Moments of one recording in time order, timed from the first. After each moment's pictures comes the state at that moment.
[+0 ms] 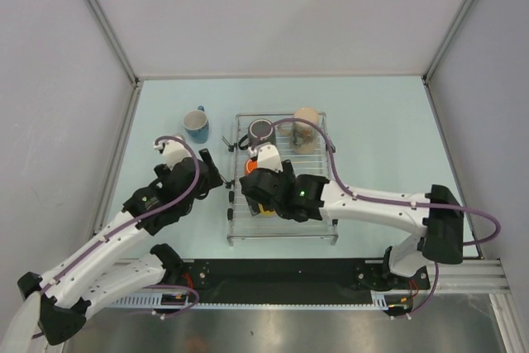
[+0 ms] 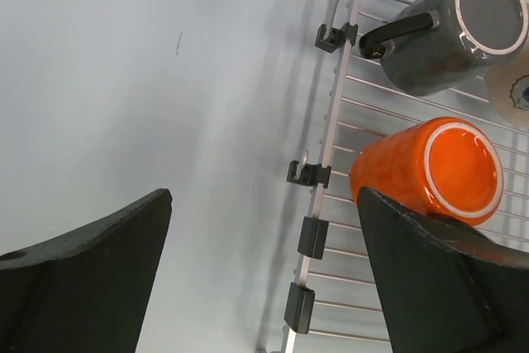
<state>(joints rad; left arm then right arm) -0.74 0.78 0.79 -0.74 -0.65 -0.81 1.26 1.58 1.32 -0.69 0.56 0.67</state>
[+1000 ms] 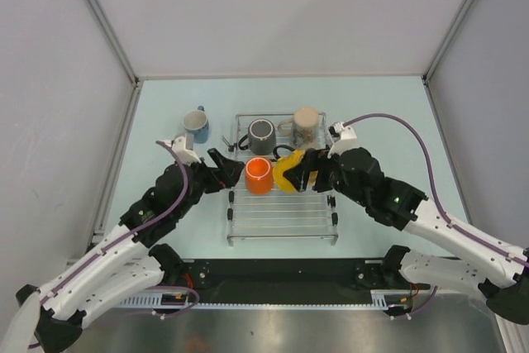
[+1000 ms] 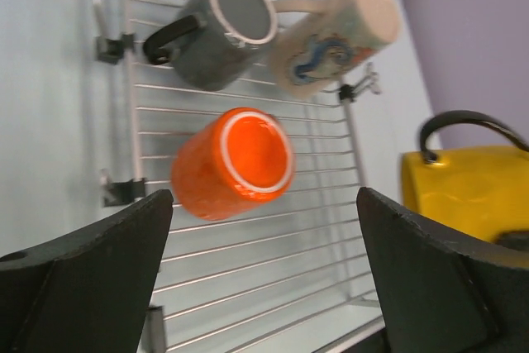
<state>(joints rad) -0.74 0.68 0.66 -0.32 -0.31 -0.77 0.93 0.94 0.91 -0.35 0.20 0.64</state>
